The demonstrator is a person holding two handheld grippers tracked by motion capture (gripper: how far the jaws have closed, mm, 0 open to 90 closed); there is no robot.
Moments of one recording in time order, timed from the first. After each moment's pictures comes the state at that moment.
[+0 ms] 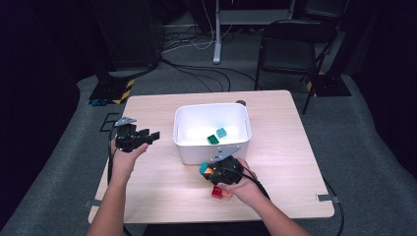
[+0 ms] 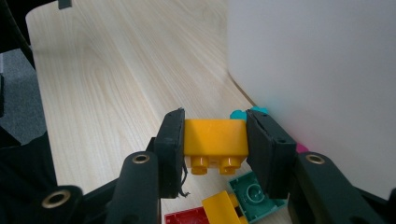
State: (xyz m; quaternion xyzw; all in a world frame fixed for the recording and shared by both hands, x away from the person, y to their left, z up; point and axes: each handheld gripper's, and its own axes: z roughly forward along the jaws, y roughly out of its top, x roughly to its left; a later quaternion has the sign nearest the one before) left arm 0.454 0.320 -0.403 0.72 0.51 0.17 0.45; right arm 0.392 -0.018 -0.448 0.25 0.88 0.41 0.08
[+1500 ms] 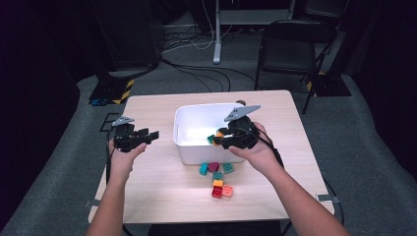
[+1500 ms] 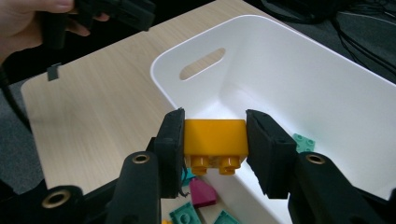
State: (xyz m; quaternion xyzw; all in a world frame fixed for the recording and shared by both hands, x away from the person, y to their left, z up) left arm 0.451 0.322 -0.398 0.71 0.50 0.16 0.46; right arm 0.428 -0.050 -0.332 0.28 0.85 0.43 0.12
